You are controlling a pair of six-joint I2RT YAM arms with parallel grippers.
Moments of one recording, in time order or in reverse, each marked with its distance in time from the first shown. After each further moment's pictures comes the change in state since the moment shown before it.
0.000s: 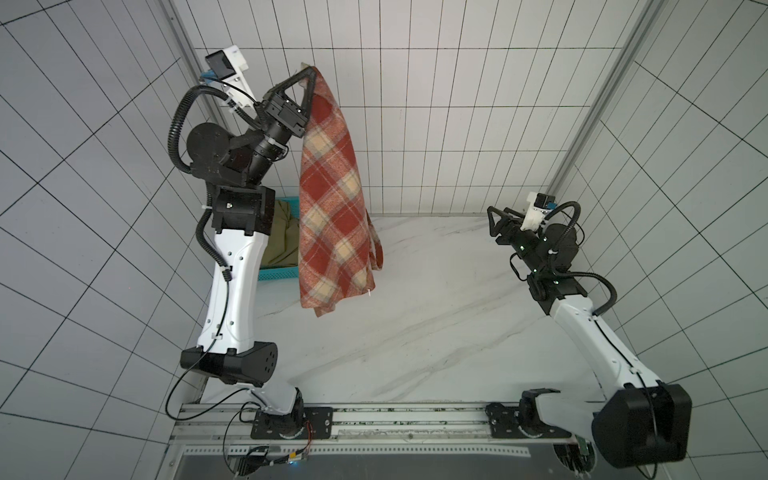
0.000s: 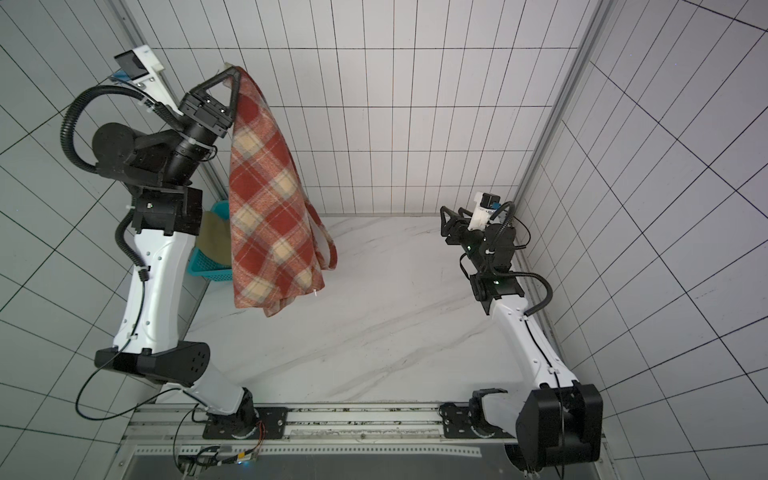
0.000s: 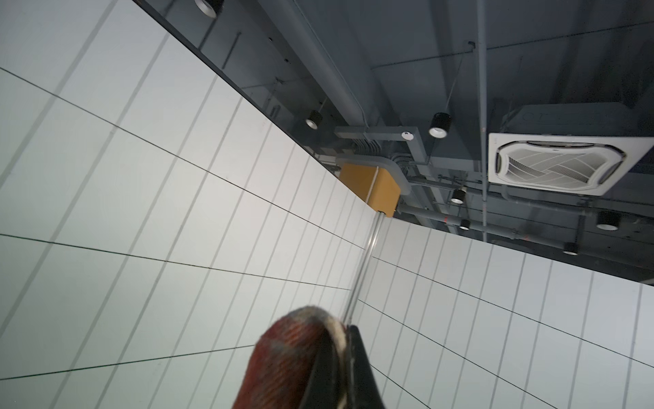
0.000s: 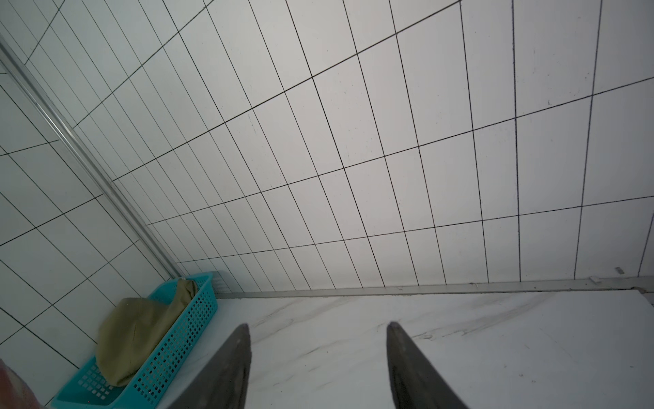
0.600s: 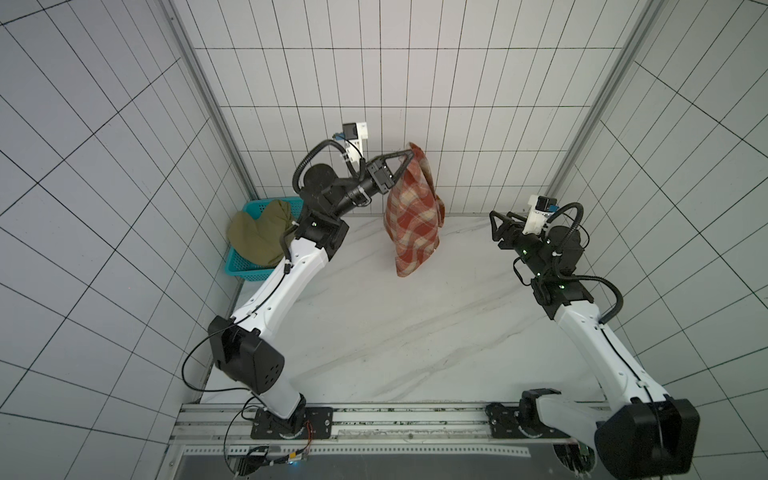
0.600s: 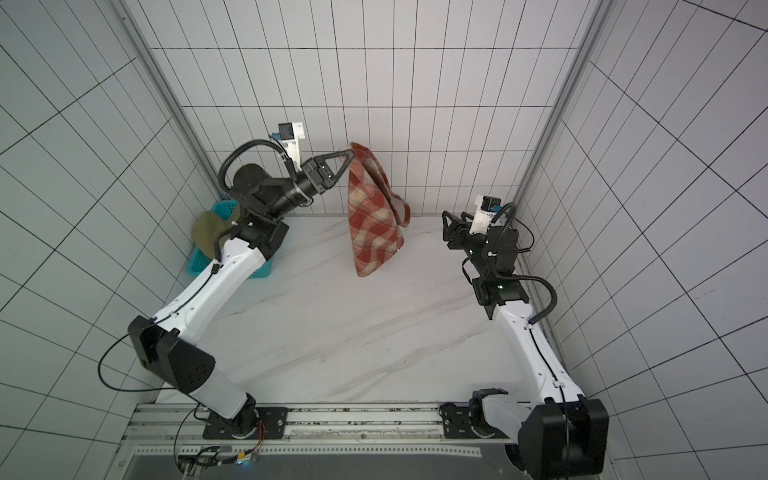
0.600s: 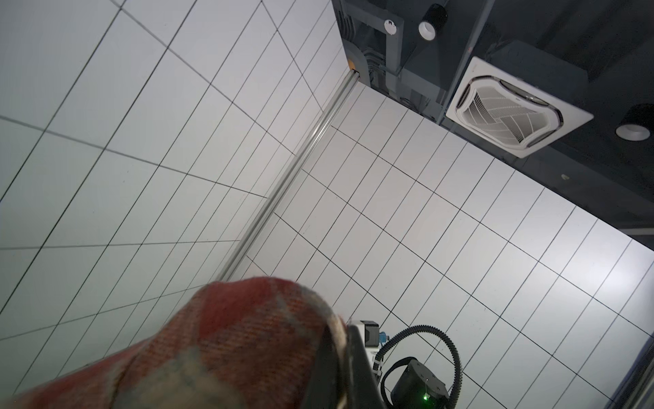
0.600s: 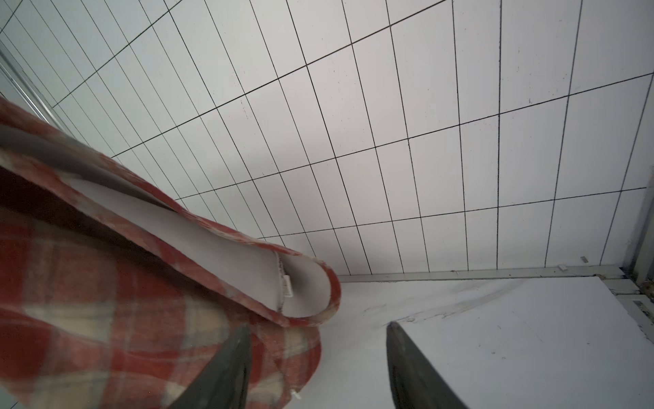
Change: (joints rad) left arm -0.305 -0.080 -0.640 0.235 0.045 -0.054; right arm 0.001 -0.037 -0.001 -0.091 0.009 -0.044
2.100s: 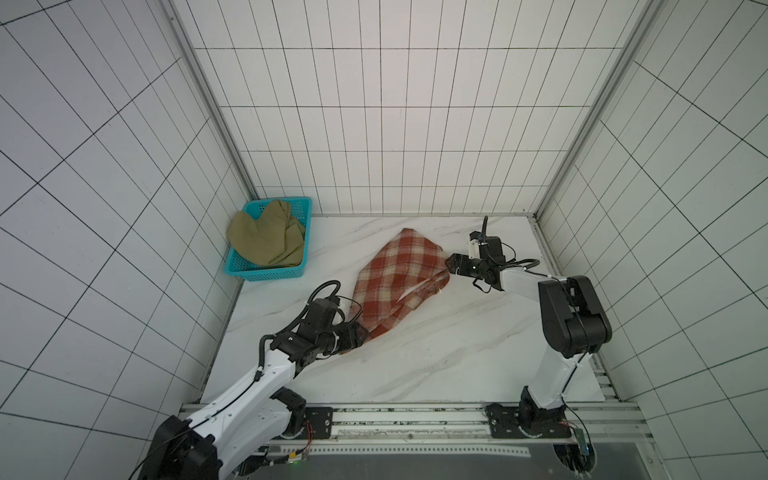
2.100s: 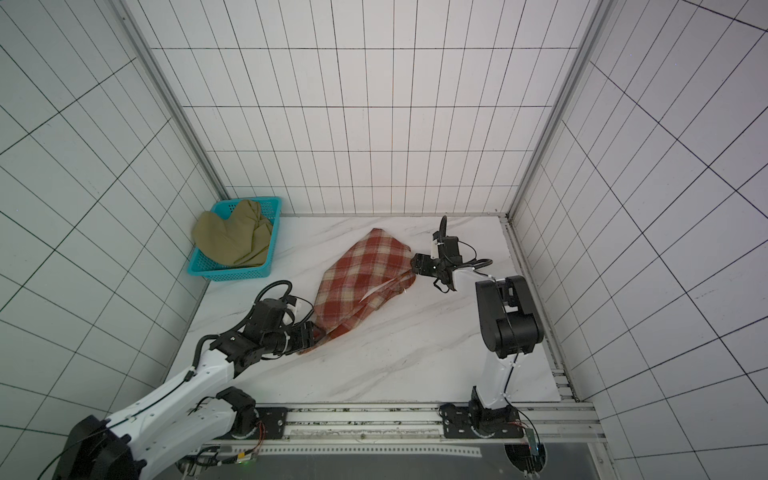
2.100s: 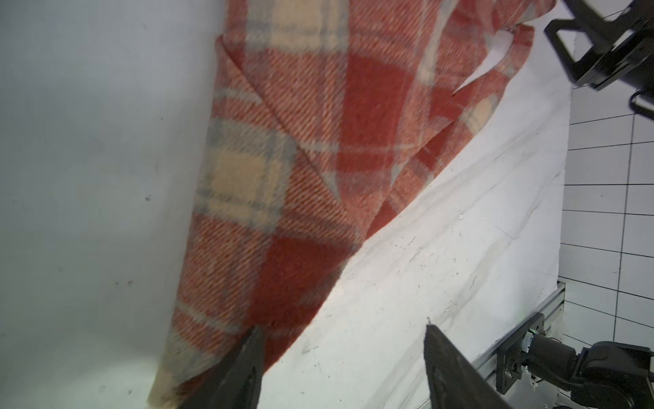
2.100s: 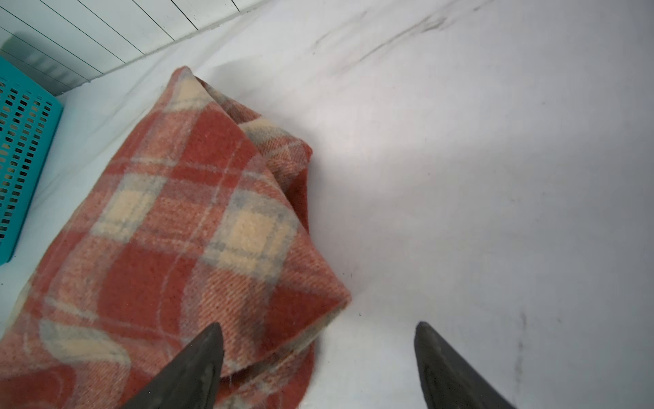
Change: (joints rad) left arm -0.014 -0.637 -1.115 -0.832 -0.274 0.195; right arm 0.082 0.697 0.089 -0.115 -0.041 -0.021
